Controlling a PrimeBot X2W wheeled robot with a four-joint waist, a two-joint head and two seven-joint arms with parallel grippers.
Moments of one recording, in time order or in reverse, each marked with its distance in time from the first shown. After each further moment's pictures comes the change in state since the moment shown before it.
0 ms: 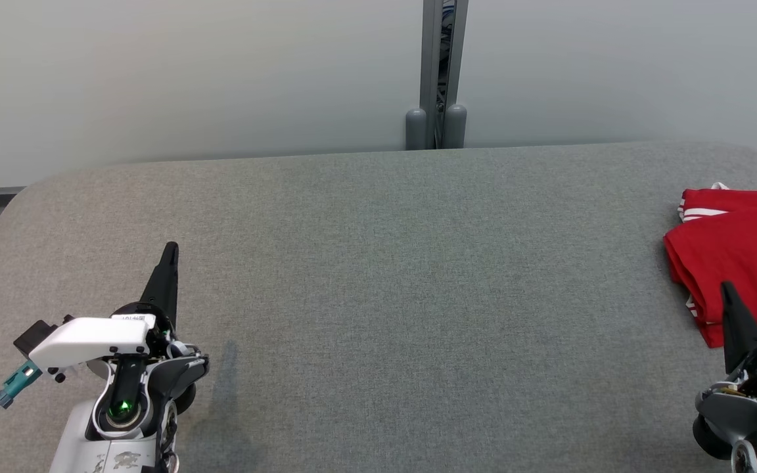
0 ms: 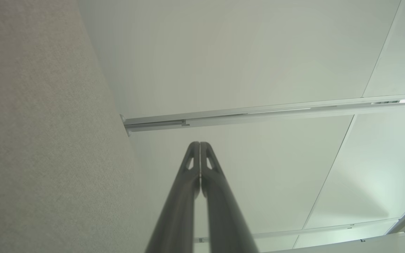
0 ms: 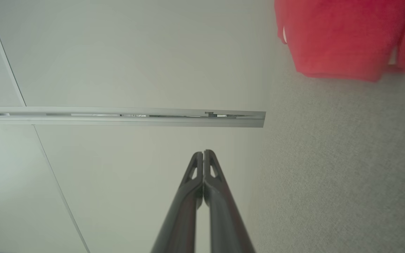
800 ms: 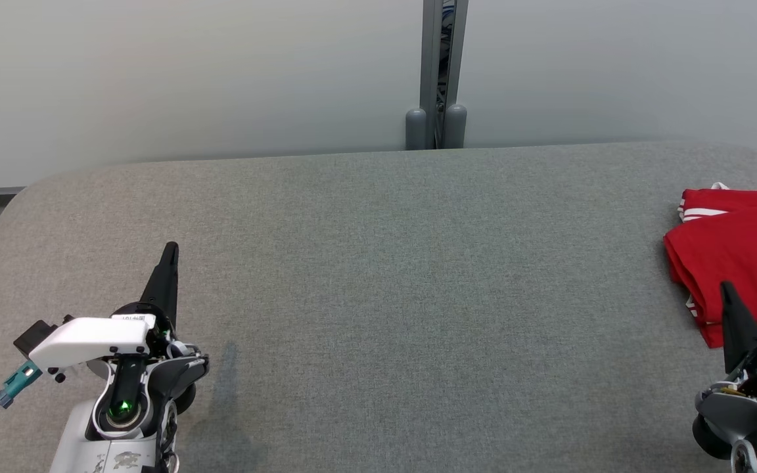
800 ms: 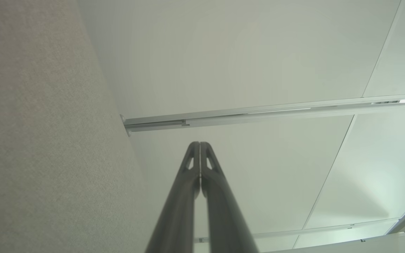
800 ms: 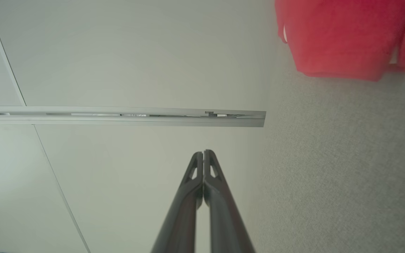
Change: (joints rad) left arm 0.000 -0.001 0.001 0.000 0.001 0.000 0.000; right arm -0.001 0.002 -0.001 0.000 -0.001 0.000 0.003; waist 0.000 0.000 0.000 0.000
